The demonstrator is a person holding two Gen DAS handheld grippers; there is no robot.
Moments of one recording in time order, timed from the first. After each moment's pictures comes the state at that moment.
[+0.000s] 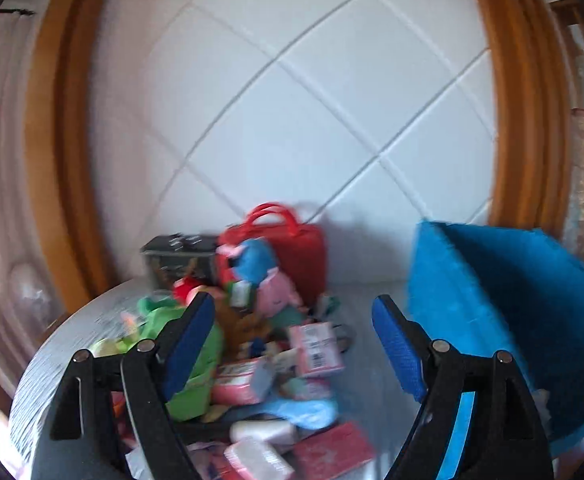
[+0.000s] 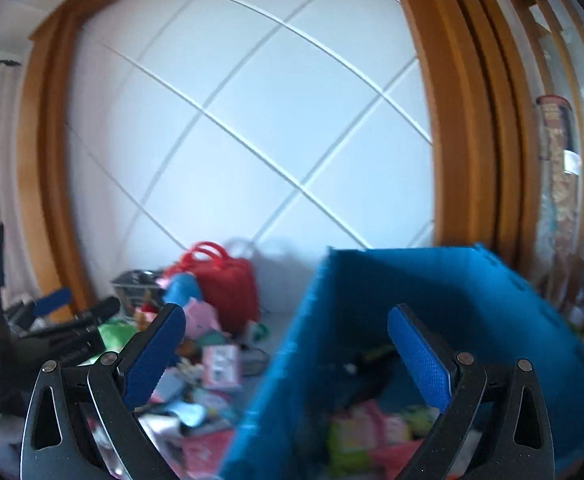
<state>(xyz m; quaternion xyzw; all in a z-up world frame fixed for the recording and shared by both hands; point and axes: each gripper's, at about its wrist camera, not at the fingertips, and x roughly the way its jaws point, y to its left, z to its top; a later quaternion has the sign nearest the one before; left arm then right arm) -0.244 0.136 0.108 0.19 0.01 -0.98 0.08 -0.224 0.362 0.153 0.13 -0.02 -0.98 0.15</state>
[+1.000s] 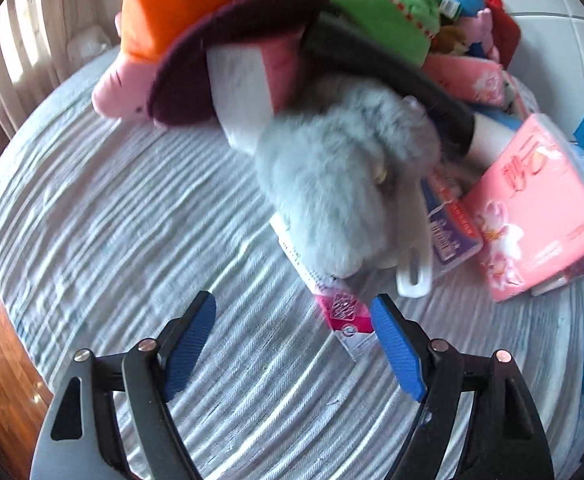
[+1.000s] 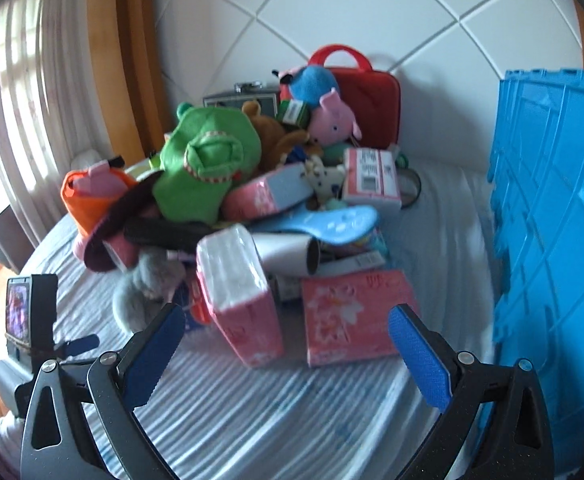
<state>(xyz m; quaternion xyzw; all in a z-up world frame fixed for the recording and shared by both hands) -0.185 -0.023 -0.229 0.48 0.18 -0.83 0.20 -0.238 0.201 -0.087 0.34 0.08 -0.89 0.29</state>
